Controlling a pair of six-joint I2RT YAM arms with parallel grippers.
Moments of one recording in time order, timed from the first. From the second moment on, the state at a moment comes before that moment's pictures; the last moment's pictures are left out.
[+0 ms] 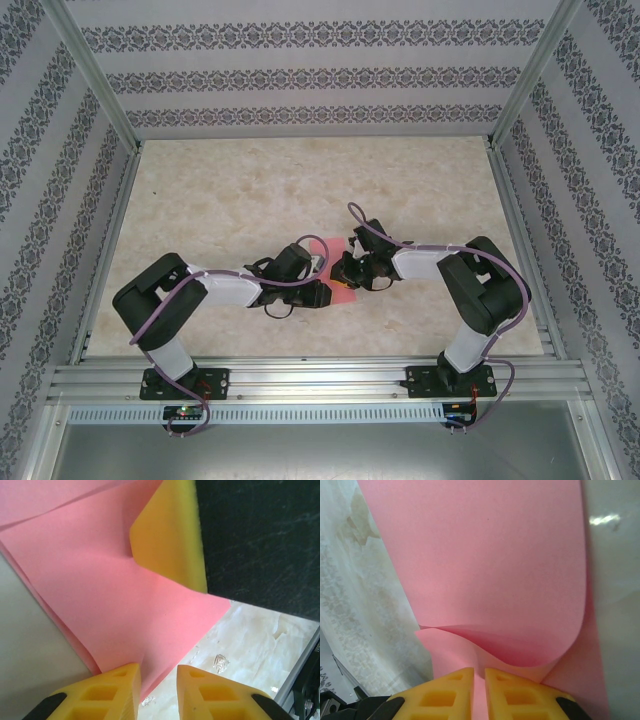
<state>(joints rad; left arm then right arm) -0.82 1.69 0.72 0.08 0.40 -0.75 0.56 1.72 0.76 -0.09 -0.51 0.86</state>
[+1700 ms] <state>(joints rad) -0.84 1.71 0.76 -0.01 0.33 -0.73 0.56 1.70 0.77 -0.19 -0.50 0.76</state>
